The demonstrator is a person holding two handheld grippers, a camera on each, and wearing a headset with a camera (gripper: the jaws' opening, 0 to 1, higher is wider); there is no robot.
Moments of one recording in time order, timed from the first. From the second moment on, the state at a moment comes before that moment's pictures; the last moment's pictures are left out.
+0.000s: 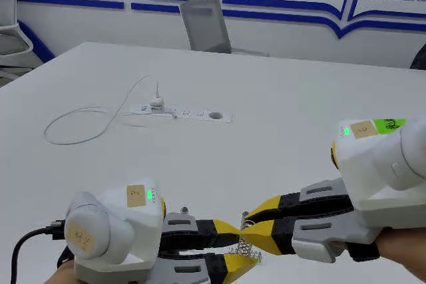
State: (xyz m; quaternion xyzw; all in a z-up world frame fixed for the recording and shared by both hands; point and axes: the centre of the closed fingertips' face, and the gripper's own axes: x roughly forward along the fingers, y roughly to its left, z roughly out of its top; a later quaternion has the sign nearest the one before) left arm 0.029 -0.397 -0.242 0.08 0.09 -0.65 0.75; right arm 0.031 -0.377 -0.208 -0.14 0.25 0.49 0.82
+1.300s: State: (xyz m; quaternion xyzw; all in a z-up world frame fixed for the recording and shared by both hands) left arm 0.059 -0.319 -0.264 0.08 0.12 -0.57 0.81; right arm 0.067 -0.458 -0.187 -0.12 0.25 0.40 0.87
